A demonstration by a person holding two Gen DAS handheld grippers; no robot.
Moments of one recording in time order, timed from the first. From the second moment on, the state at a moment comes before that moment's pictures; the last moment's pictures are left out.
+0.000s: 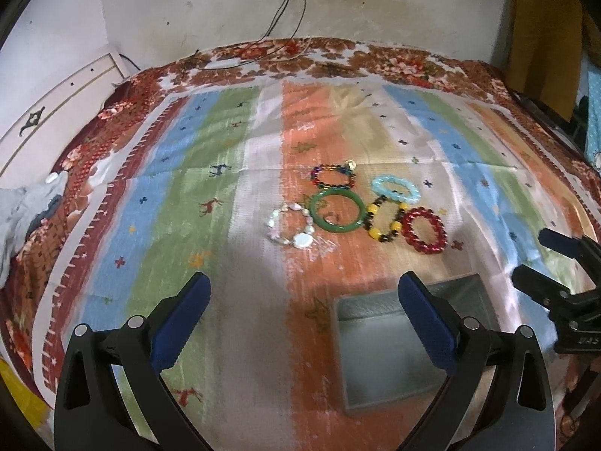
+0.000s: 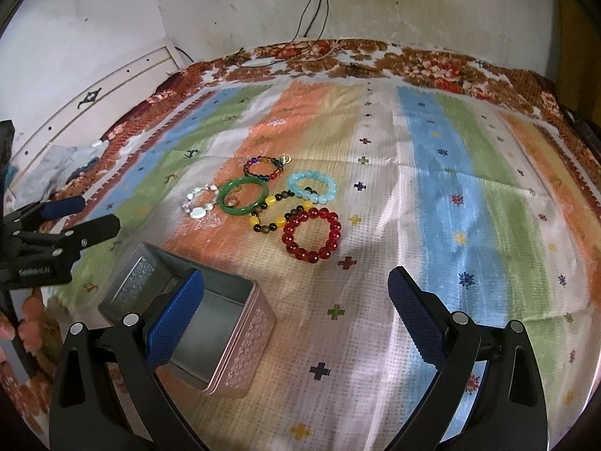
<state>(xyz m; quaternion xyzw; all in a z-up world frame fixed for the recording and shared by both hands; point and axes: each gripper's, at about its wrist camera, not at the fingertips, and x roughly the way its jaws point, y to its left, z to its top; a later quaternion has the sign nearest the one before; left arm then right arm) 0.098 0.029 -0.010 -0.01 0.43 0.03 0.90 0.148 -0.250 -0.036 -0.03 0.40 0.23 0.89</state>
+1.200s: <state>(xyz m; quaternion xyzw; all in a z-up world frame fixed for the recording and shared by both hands) 0.209 0.087 -0.069 -0.07 0.53 0.06 0.84 0.259 -0.235 -0.082 -0.02 0.51 0.21 0.83</state>
